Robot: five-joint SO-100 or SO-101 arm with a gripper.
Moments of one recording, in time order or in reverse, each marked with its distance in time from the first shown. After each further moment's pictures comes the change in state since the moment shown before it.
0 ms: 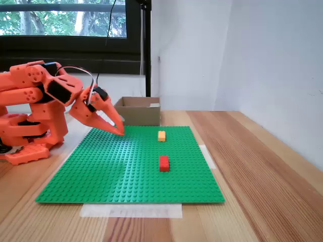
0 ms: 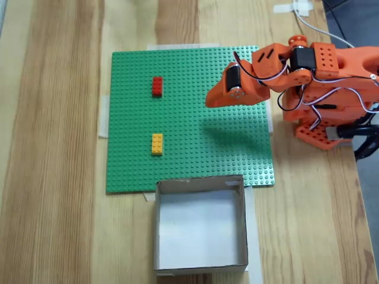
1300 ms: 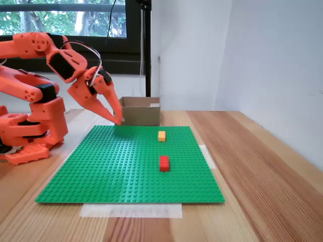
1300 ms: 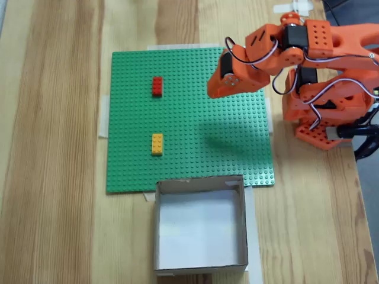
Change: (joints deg) arm 0.6 -28.4 -28.4 7.9 1.0
